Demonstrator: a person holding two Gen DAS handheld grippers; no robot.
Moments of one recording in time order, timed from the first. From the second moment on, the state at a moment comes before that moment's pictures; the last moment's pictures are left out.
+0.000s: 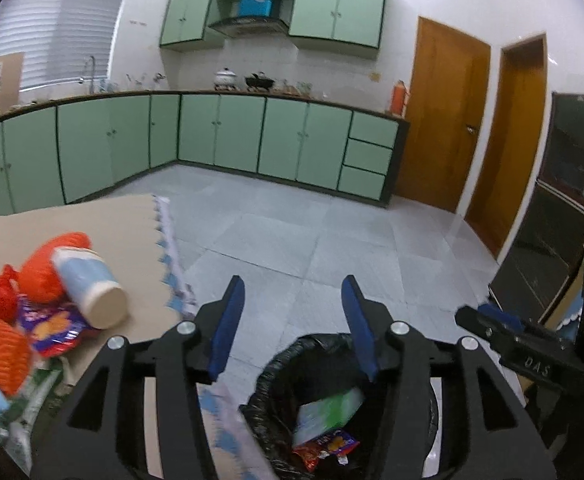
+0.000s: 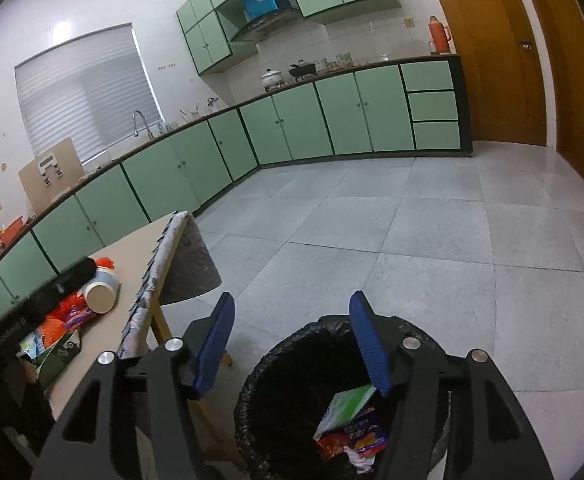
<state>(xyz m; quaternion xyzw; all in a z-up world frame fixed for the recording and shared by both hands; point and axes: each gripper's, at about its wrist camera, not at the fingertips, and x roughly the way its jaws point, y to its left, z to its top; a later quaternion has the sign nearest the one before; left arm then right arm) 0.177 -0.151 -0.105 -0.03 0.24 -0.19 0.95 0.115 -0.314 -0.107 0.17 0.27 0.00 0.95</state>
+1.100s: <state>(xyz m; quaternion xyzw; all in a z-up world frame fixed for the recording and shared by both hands) 0.072 0.096 -0.105 0.01 0.24 0.08 0.97 0.115 -0.063 -0.081 0.07 0.24 0.13 0.96</state>
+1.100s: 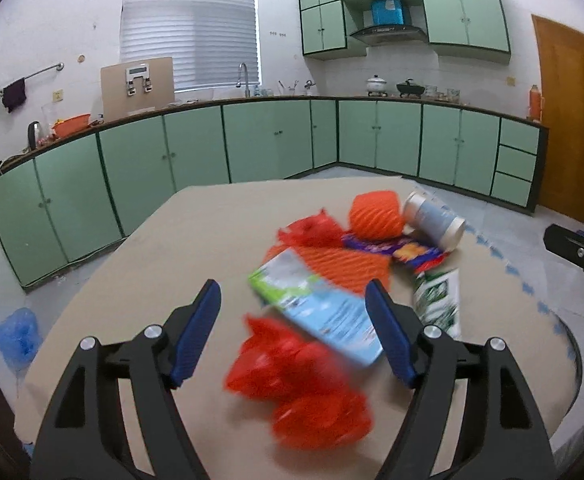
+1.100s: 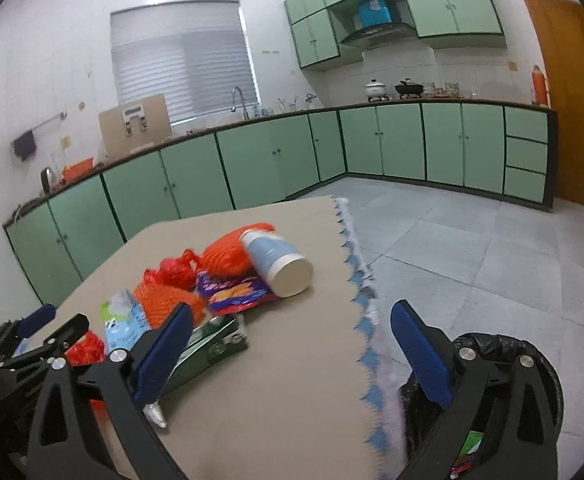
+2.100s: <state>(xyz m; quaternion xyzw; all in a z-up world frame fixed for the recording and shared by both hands) 0.049 0.162 -0.133 -0.05 0.25 0.12 0.96 0.098 0.047 -0.131 -0.05 0.30 0.13 0.94</state>
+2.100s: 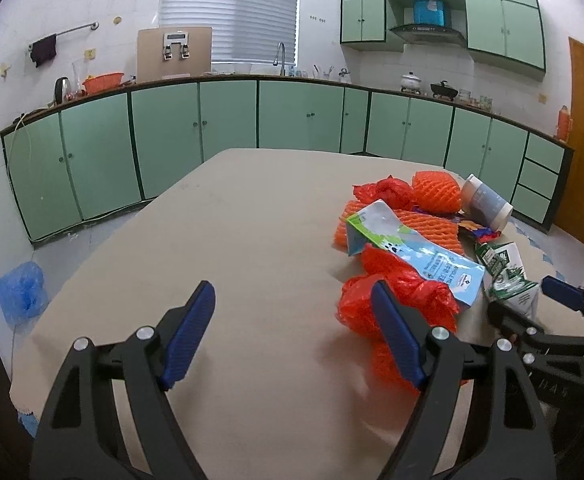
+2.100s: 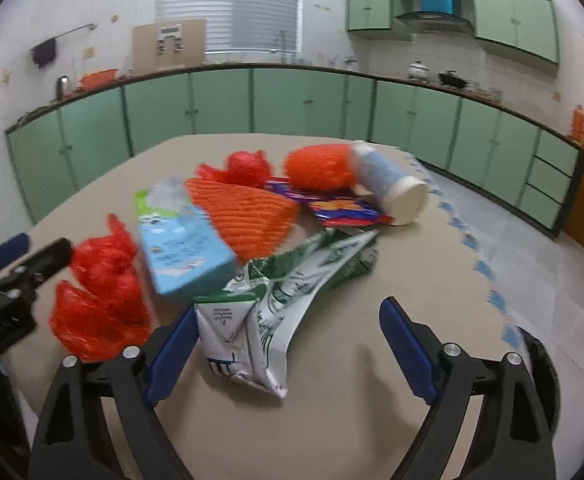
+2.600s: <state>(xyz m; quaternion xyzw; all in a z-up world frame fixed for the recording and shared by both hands) 0.046 0.157 -0.130 -0.05 0.25 0.11 0.96 0.113 0.046 -0.129 -0.03 0.30 0.11 0.95</state>
